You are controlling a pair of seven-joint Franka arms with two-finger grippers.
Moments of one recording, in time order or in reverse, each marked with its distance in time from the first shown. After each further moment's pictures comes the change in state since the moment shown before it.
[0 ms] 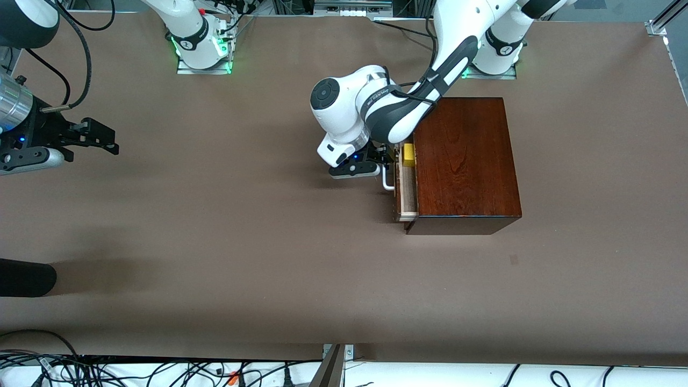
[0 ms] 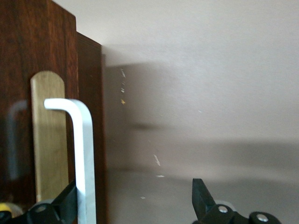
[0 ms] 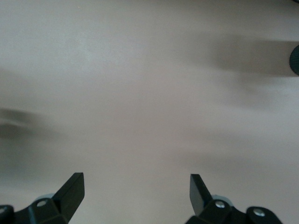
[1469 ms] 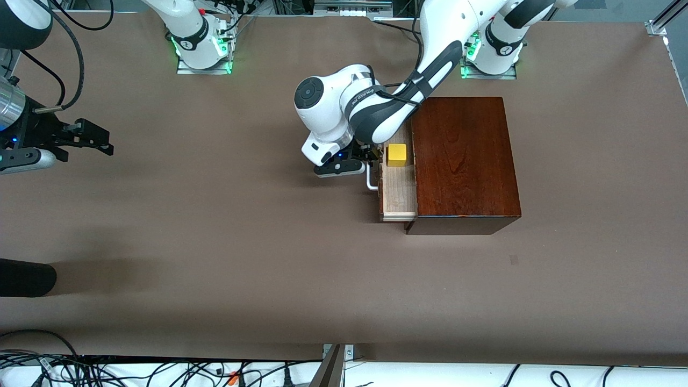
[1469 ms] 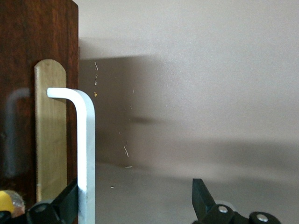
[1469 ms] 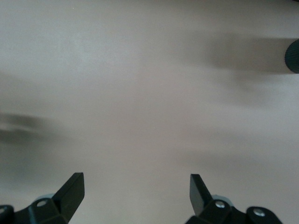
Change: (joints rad) left arm -0.068 0.080 0.015 0.141 -0.021 -0.040 -0.038; right arm -0.017 0.000 -0.001 0.000 0.000 0.000 0.000
